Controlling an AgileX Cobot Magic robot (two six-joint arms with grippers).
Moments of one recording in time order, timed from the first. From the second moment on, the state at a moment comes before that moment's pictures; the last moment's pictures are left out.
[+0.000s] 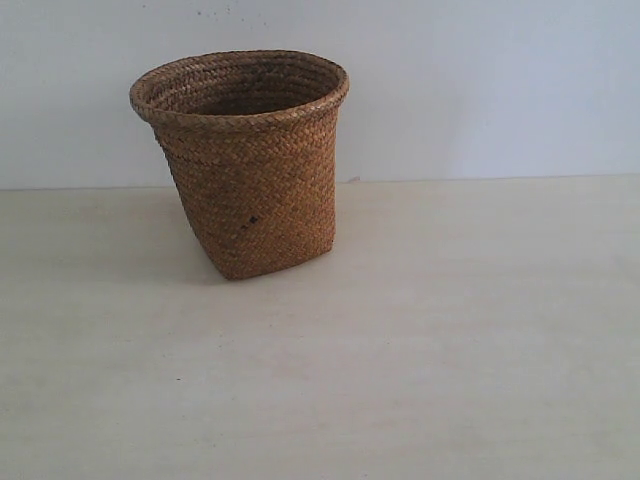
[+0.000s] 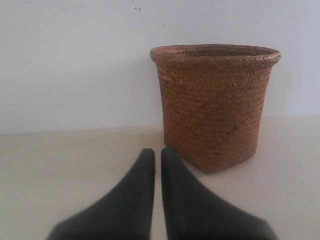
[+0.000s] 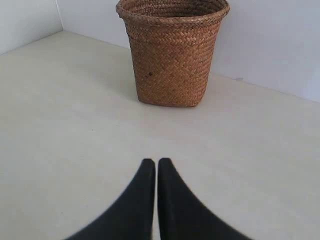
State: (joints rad) left arm -0.14 0.05 -0.06 -0.20 0.12 0.17; right arm 0.65 0.22 -0.55 0.02 0.69 0.03
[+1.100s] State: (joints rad) left arm -0.09 0.00 0.00 -0.18 0.29 0.11; right arm 0.65 0.22 -0.55 0.02 0.69 0.03
